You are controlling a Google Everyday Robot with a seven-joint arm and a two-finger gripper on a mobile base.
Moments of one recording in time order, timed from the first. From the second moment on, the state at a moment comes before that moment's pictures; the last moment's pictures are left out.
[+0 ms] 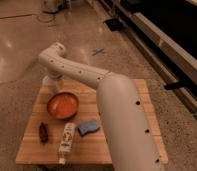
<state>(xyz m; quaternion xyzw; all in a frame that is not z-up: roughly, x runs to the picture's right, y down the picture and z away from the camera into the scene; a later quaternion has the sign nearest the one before) -0.265 -0.048 0.868 -0.16 -0.18 -0.32 0.92</state>
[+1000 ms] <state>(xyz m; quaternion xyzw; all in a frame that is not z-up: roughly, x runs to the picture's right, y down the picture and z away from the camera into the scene) -0.265 -0.012 0.931 -0.22 -0.13 -0.31 0.91</state>
